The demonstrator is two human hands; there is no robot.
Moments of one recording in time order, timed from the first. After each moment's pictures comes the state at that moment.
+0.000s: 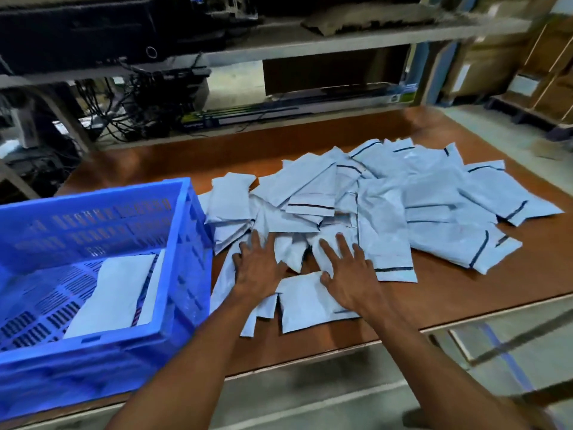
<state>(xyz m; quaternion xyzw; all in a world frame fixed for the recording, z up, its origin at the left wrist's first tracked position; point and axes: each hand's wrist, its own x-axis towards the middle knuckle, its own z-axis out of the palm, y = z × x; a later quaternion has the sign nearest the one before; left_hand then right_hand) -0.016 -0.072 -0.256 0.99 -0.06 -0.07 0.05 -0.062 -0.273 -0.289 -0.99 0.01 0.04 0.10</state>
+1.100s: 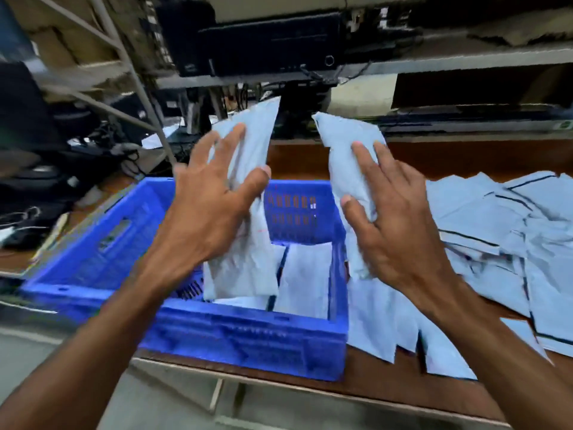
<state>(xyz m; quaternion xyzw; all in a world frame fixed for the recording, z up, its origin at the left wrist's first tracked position) -0.093 0.197 -0.033 0.94 0.02 0.24 0.25 -0.071 -0.042 -0.074 -0.89 -0.20 -0.25 0.32</state>
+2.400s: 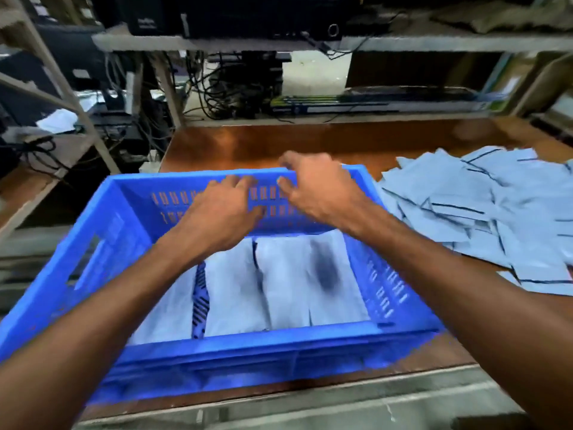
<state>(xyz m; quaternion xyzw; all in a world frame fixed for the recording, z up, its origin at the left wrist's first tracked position) 0.018 0.321 -0.121 0.98 -0.13 0.05 0.12 0.015 0.139 -0.080 -0.97 -0.14 -0.11 0.15</state>
